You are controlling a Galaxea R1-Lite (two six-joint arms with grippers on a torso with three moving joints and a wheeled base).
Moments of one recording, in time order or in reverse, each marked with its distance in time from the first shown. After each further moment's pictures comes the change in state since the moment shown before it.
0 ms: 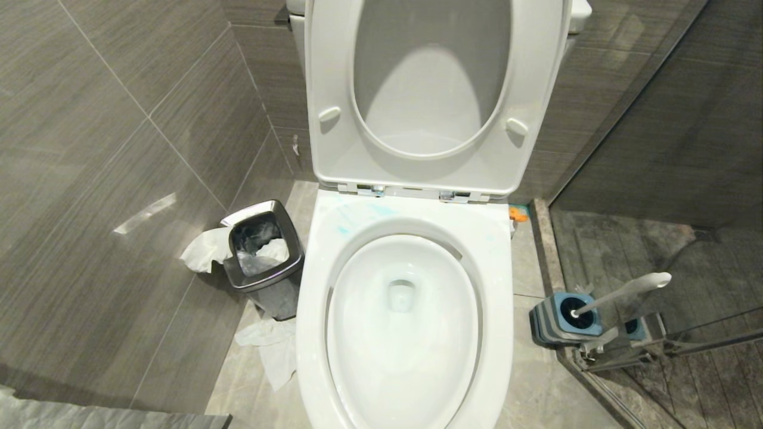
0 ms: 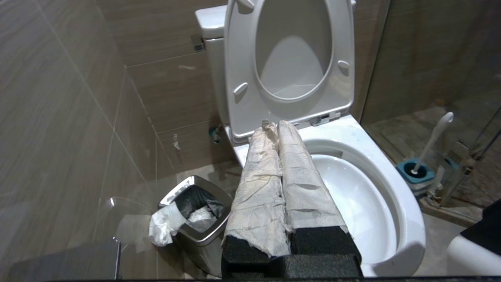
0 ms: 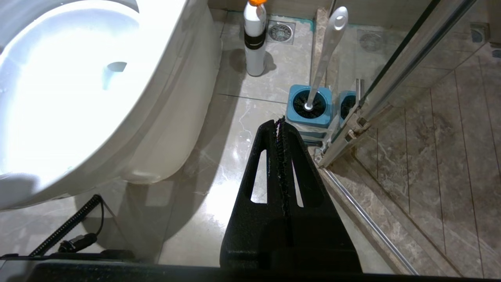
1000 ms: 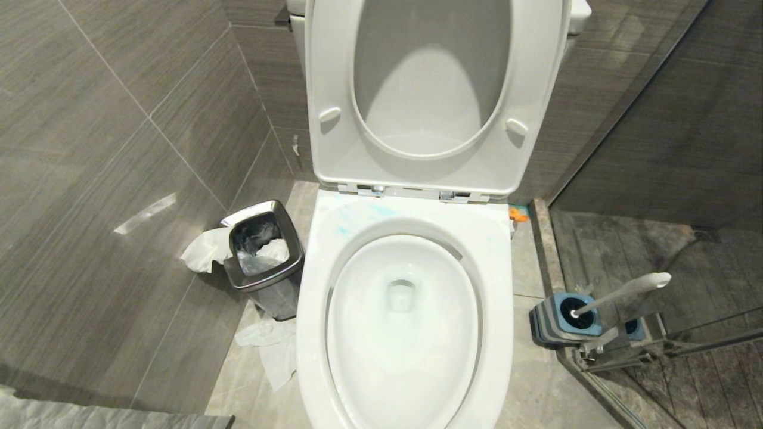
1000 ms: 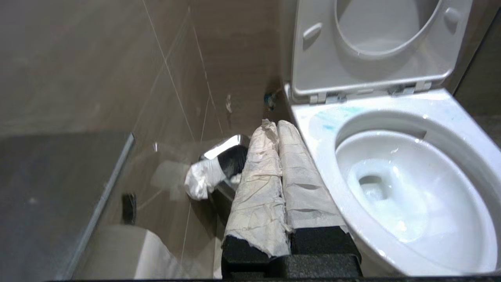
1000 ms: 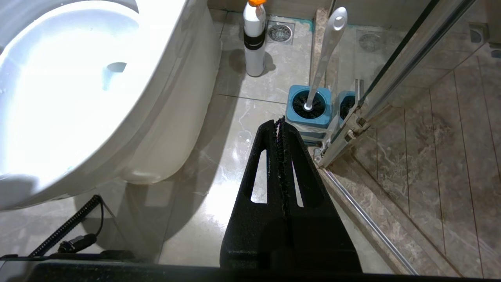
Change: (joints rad) left arm -0.003 -0.166 0.656 -0.499 0.262 0.006; right arm 0.000 0.000 0.000 0.000 0.000 0.000
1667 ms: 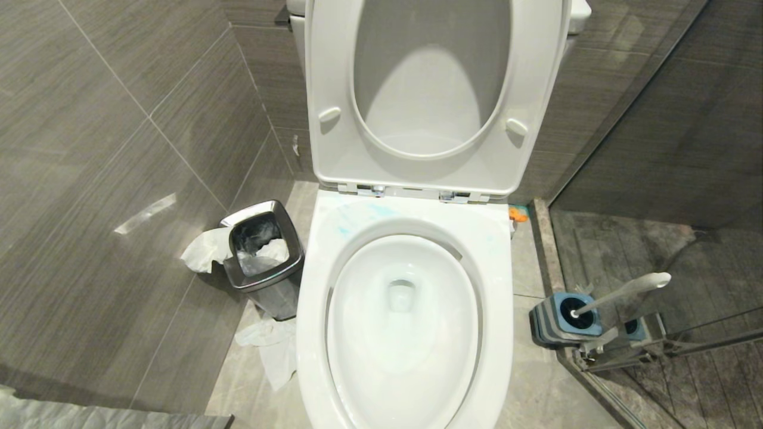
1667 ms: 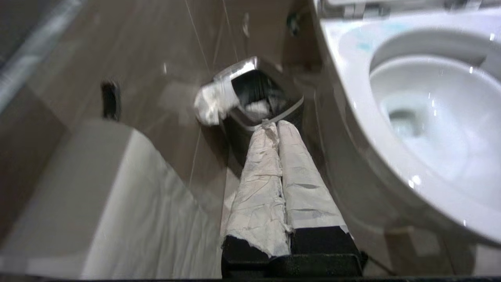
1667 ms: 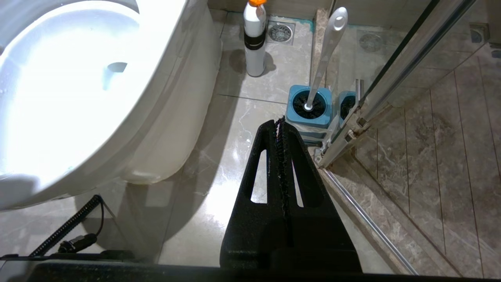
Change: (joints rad) left arm 0.000 0.000 0.229 -0.021 0.106 0.015; right arm 0.000 0.000 0.000 0.000 -0.001 0.000
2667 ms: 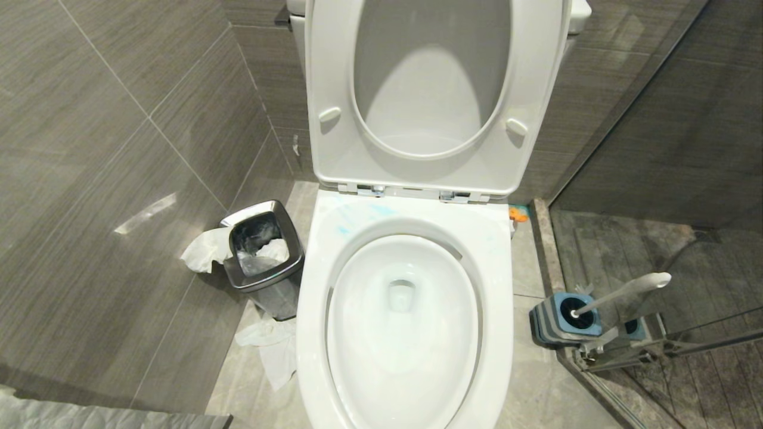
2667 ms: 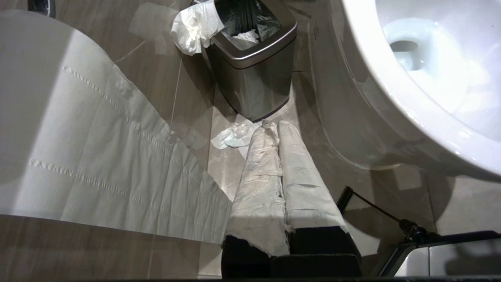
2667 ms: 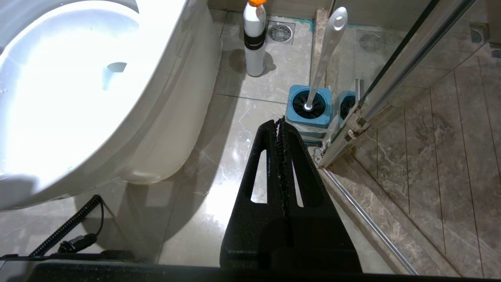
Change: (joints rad) left arm -0.003 0.000 -0.001 0.241 -0.002 -0.015; right arm 0.001 0.000 0.000 0.000 0.000 0.000
